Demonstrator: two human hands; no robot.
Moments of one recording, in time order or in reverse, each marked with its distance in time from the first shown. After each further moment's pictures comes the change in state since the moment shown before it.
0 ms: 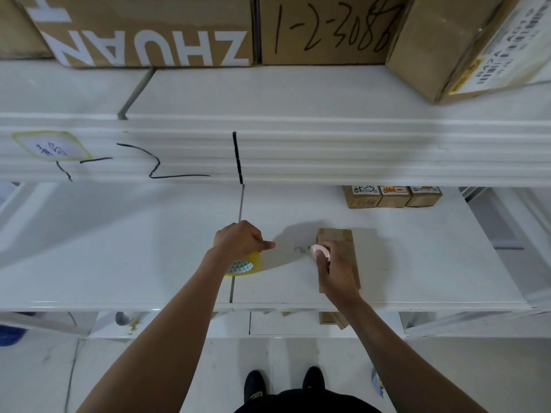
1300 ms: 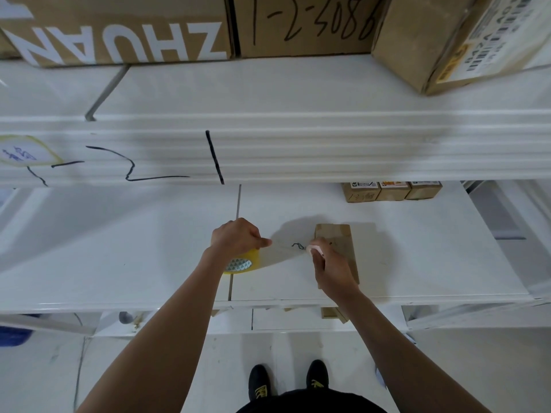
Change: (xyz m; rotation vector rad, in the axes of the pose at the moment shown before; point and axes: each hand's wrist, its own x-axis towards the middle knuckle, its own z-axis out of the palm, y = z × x) left_hand 0.001 0.002 0.001 -0.012 0.010 -0.025; right_hand 0.002 0.001 -0.005 -0.032 -0.175 0.001
